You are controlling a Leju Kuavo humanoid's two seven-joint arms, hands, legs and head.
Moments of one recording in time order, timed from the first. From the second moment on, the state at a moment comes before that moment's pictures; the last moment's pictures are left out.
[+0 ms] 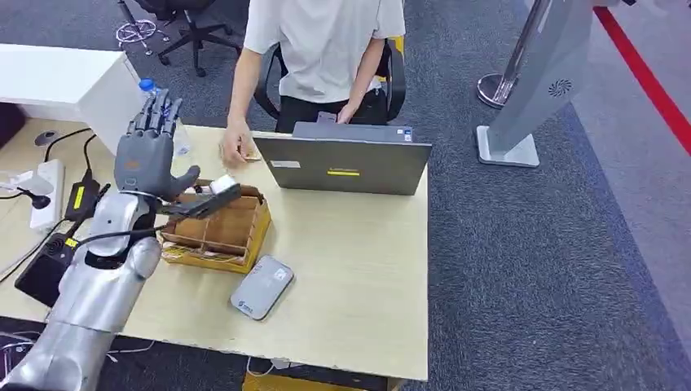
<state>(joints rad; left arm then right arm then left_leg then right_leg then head) -0.44 0.31 -0.29 -1.37 -1.21 0.20 0.05 -0.05 0.10 -0.55 -0.19 0.98 -0.17 0.09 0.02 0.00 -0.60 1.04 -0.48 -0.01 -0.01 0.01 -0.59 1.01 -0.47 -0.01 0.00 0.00</state>
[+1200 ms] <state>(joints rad) 0.09 0.44 -0.26 -1.70 -1.28 0.16 0.13 -0.04 0.12 -0.68 -0.19 1.02 -0.19 0.10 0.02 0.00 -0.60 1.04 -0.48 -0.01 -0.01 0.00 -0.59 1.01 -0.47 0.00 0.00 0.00</state>
